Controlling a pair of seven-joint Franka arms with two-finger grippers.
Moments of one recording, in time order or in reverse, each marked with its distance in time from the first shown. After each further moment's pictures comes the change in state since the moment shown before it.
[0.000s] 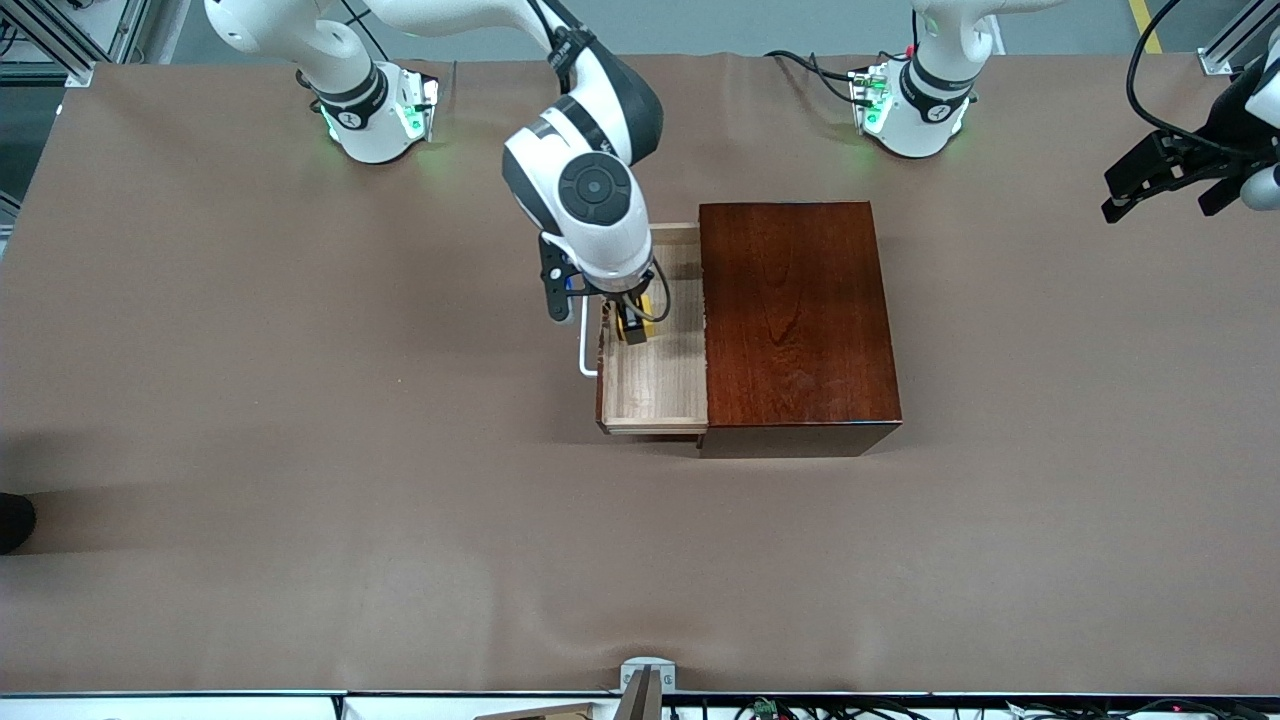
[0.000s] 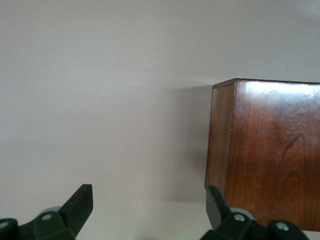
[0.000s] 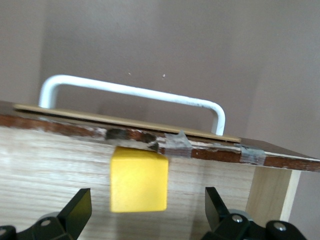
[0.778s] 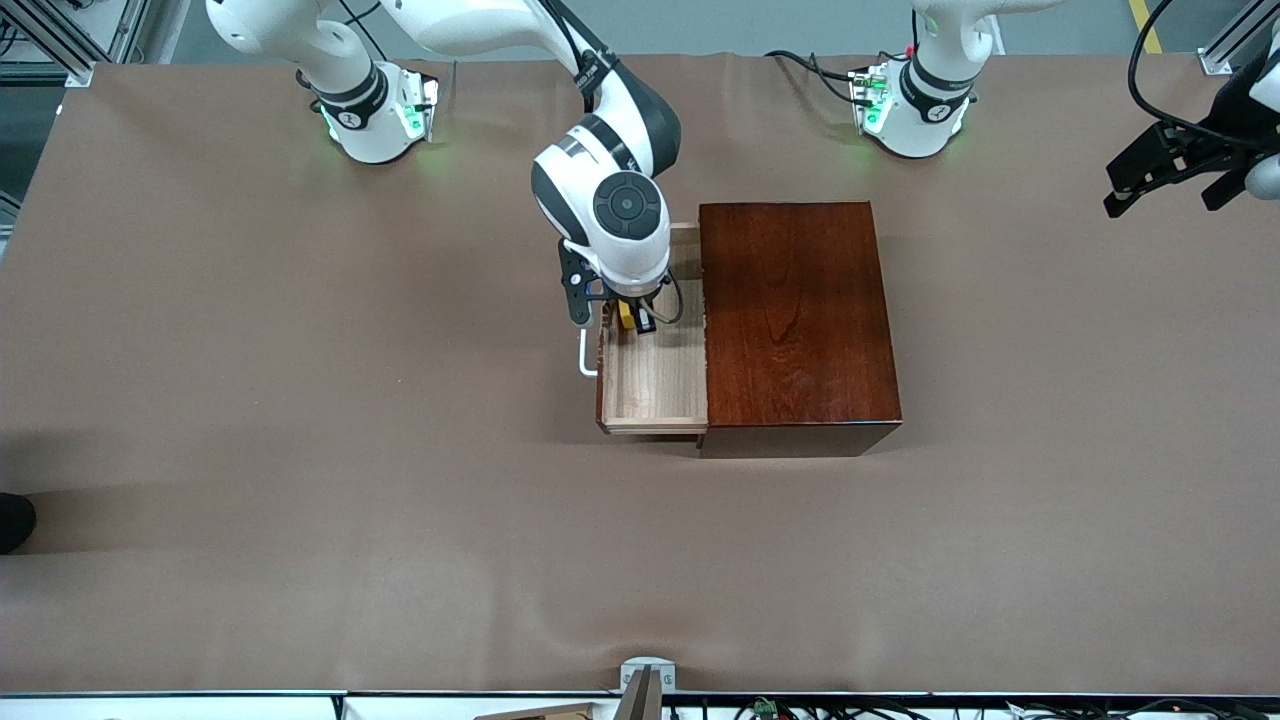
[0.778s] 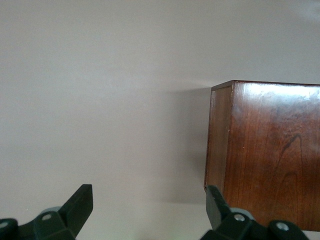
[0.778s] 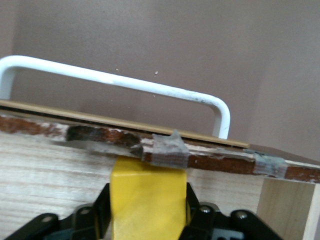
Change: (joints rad) left arm 0.000 -0.011 -0.003 0.003 0.000 0.001 -0.001; right arm 0.025 0.051 -0.009 0.007 0.000 0.014 0.001
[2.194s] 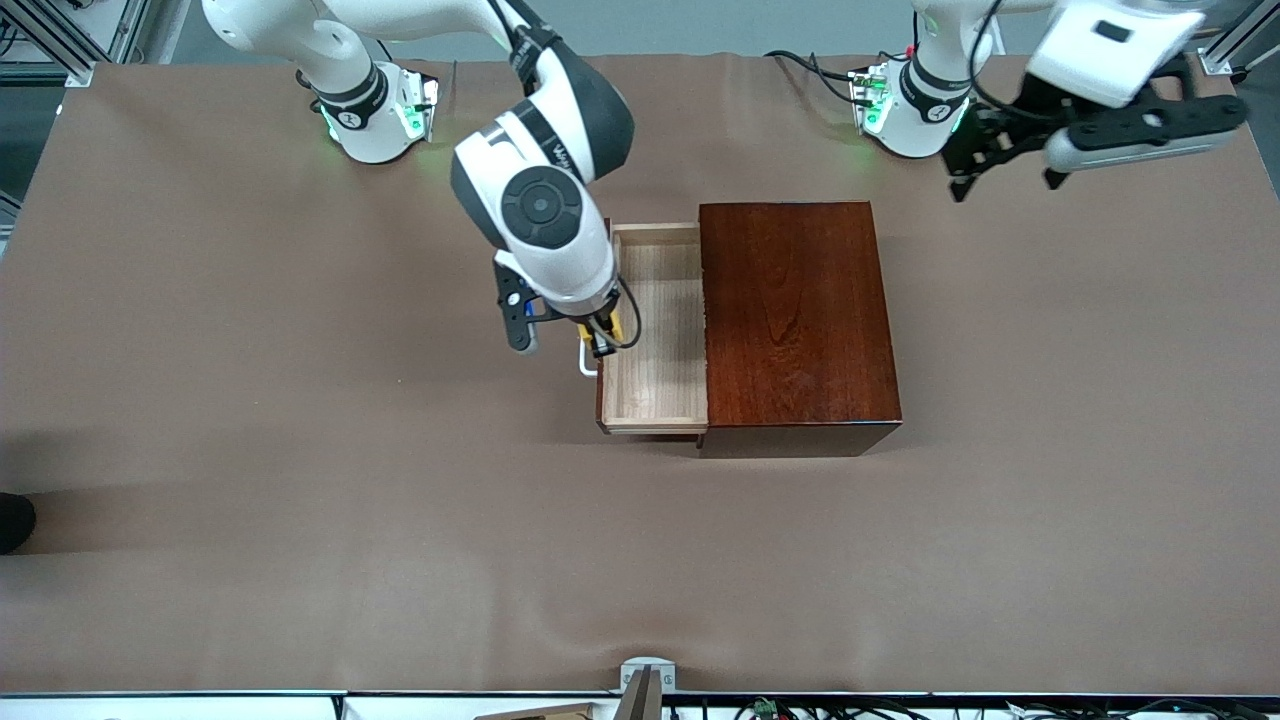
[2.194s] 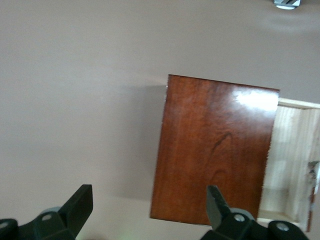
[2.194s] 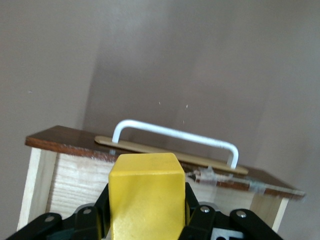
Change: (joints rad) left arm -0.006 0.037 -0.313 0.053 -0.001 0.014 -0.426; right arm -0.143 -0.063 -0.019 0.145 0.002 -0.189 -0.208
